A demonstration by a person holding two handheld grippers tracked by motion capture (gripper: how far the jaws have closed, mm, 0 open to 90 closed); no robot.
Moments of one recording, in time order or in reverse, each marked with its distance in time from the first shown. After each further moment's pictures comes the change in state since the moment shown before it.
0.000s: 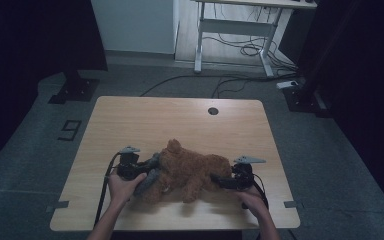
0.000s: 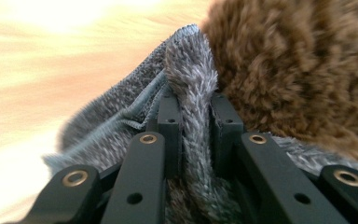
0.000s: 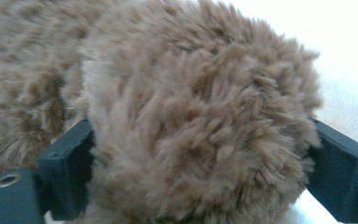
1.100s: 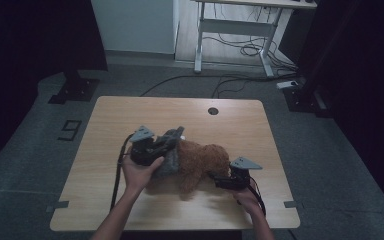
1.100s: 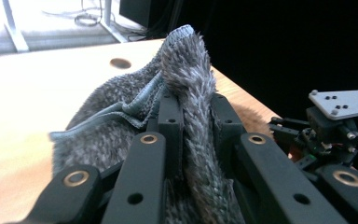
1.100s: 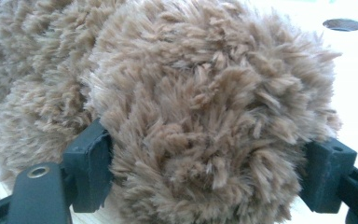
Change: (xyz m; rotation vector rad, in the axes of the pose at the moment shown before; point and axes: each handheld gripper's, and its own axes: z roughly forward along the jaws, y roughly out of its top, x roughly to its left) left arm -0.095 0.072 -0.019 -0.249 -0.010 0.252; right arm 0.008 -0.006 0.011 -0.206 -0.076 -0.190
